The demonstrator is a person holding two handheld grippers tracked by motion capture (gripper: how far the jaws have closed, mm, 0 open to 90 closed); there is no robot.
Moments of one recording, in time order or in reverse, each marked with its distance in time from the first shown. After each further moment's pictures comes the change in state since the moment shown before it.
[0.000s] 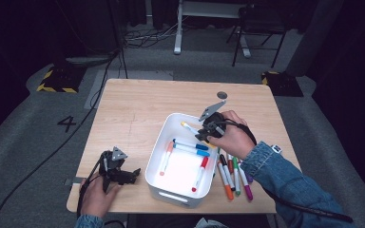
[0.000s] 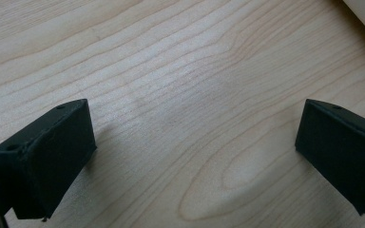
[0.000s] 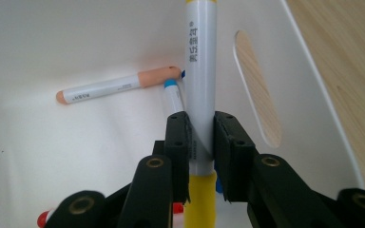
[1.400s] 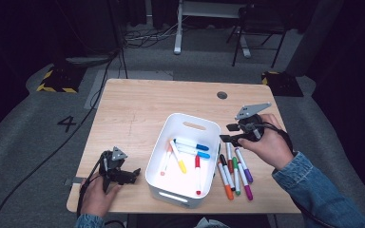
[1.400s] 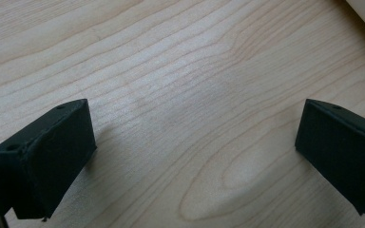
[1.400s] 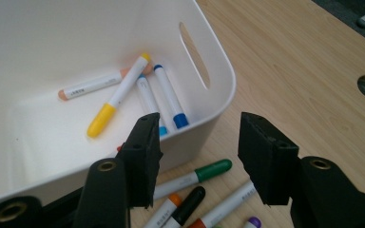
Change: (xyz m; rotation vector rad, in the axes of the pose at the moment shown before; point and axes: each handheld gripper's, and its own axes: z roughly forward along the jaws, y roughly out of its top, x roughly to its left) left arm 0.000 0.000 0.000 -0.001 -0.002 -0.003; right arm -0.011 -0.057 -0.078 -0.135 -0.074 0.149
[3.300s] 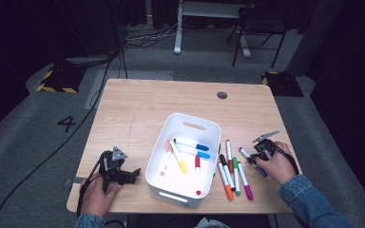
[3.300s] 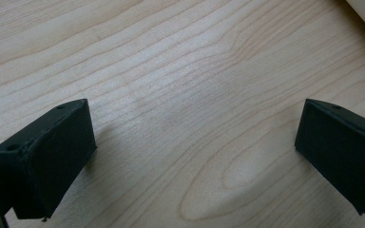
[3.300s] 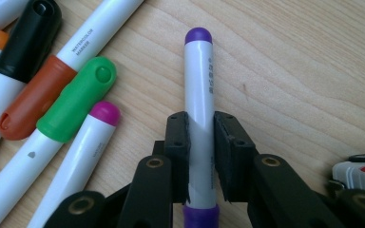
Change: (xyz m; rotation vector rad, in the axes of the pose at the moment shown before) left arm 0.000 0.000 0.000 0.002 -0.002 0.000; right arm -0.055 -0.143 0.056 0.297 -0.142 0.289
